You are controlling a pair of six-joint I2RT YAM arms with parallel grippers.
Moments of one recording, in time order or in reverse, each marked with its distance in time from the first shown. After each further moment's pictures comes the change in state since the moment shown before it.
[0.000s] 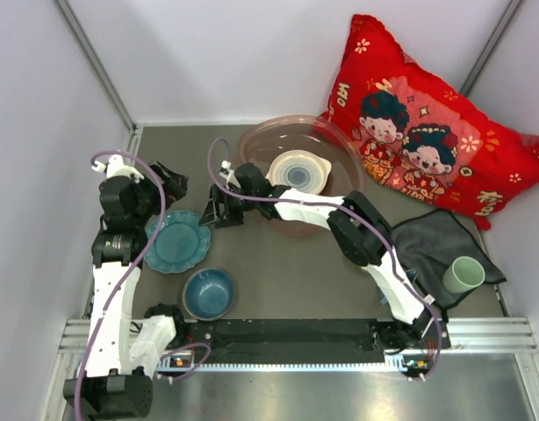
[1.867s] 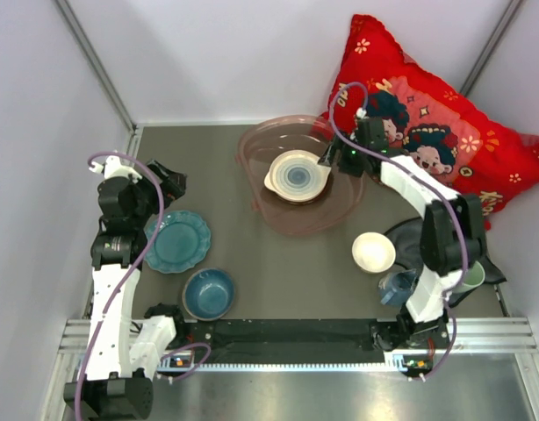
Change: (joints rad) left arm 0.000 -0.014 0.005 0.008 -0.007 -0.024; right arm -0.608 -0.449 -0.321 -0.339 0.378 -0.283
